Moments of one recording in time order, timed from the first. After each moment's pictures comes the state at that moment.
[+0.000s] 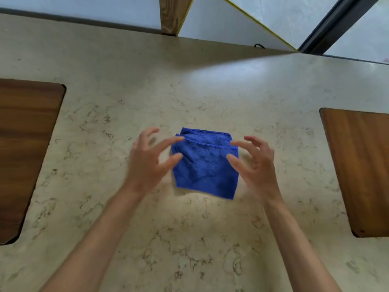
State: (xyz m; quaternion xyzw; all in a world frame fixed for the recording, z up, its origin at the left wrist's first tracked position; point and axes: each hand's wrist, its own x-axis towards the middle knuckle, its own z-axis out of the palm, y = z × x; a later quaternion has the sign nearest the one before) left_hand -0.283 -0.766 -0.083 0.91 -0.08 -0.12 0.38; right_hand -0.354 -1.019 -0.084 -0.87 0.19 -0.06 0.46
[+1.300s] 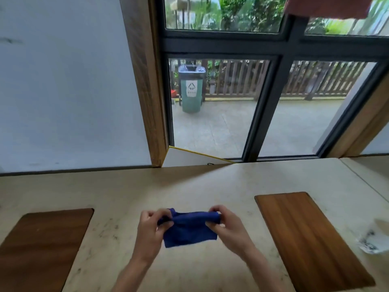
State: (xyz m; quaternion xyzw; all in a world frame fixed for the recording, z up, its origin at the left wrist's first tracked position) left_hand -0.329 -0.826 0.102 0.86 -0.10 0.01 0.50; right_hand -0.386 -1.057 0.106 -0.87 0.07 -0.02 0.49
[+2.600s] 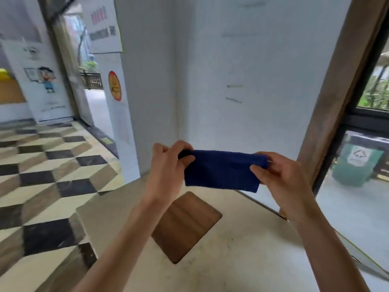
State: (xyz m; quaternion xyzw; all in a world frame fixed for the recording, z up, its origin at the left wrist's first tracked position) left_hand -0.477 -0.642 0.415 0.86 0.14 0.35 0.33; right_hand -0.370 -0.861 0.404 -0.74 -0.32 -0.08 0.58
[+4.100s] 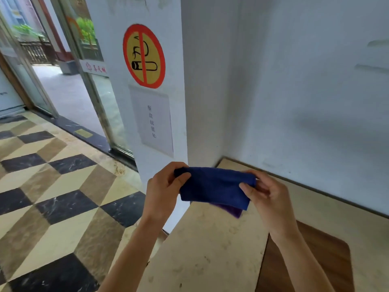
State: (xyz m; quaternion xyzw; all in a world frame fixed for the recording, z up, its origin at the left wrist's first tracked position) left_hand -0.326 -0.005 0.289 0.83 0.11 0.23 0.50; right_hand -0.266 -0.235 0.267 -0.74 -0.16 -0.05 0.64
